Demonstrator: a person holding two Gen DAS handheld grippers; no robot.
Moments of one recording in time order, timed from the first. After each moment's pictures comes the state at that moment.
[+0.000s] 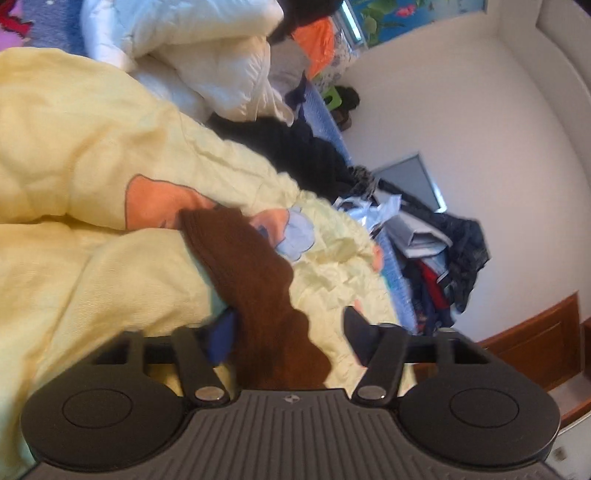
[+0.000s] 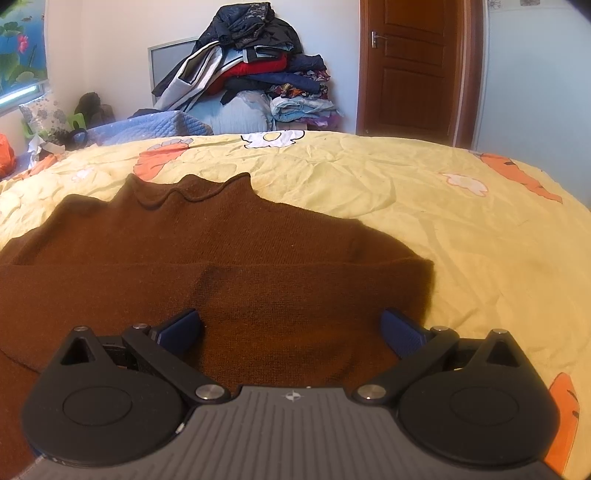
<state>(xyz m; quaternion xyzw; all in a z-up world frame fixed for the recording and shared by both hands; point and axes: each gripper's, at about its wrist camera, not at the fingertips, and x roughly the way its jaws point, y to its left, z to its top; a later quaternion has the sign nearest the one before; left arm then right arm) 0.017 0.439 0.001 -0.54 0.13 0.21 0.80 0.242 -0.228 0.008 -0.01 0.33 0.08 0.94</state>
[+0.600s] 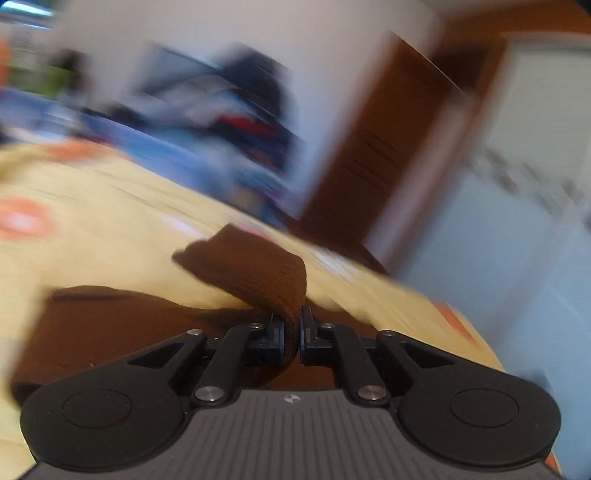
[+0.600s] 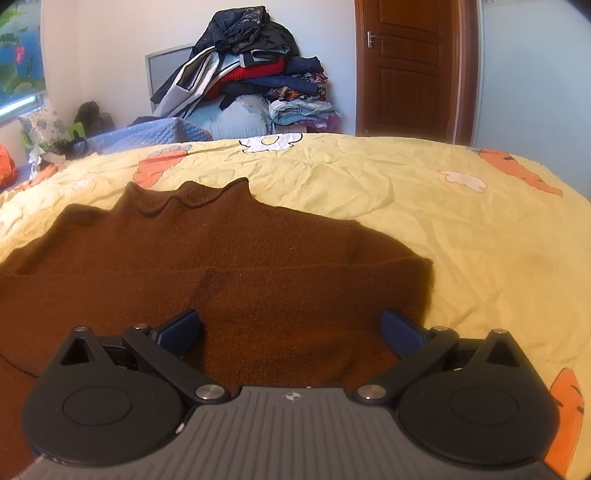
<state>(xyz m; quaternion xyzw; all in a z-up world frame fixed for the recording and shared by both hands) 0.143 0.096 0.085 -0.20 0.24 -0.15 0.94 0.241 -0.234 0.009 0.01 0.32 0.09 0.94</state>
